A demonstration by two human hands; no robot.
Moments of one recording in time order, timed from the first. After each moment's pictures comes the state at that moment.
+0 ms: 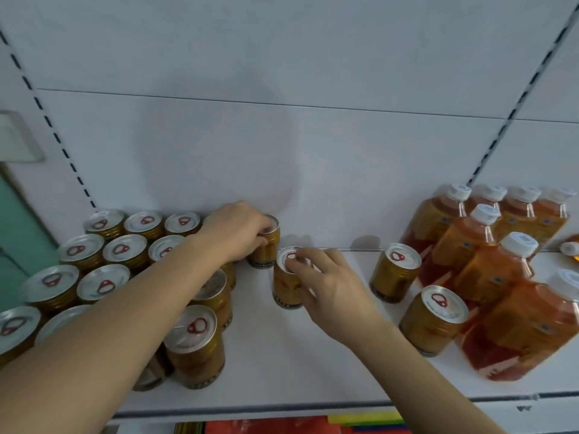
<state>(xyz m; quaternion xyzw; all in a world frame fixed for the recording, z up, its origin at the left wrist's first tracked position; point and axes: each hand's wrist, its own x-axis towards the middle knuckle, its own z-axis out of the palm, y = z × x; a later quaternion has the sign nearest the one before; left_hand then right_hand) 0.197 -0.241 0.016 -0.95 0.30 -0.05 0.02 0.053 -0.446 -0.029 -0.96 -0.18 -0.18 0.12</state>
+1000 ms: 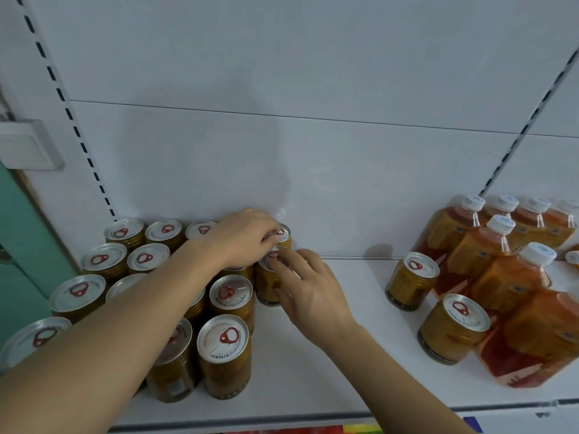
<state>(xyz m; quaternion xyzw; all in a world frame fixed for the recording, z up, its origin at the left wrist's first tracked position) 0.214 -0.205 0.008 -0.94 0.33 -0.03 -0.09 0.079 -0.381 -0.041 -0.95 -0.19 -0.22 0.10</state>
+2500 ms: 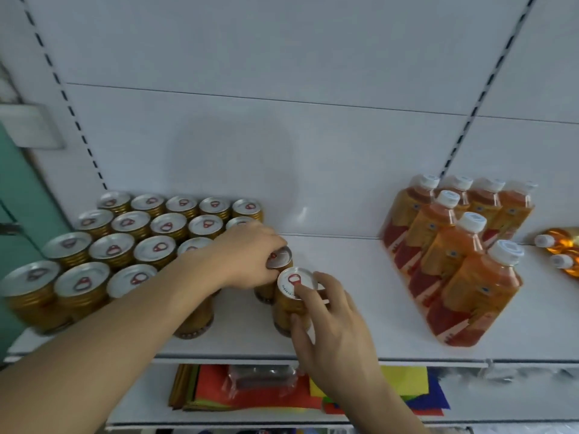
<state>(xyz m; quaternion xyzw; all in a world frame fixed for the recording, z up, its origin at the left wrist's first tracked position) 0.080 -0.272 0.032 -0.94 0.34 0.02 0.00 -0.062 -0.449 -0.052 -0.94 -0.10 -0.25 0.20</state>
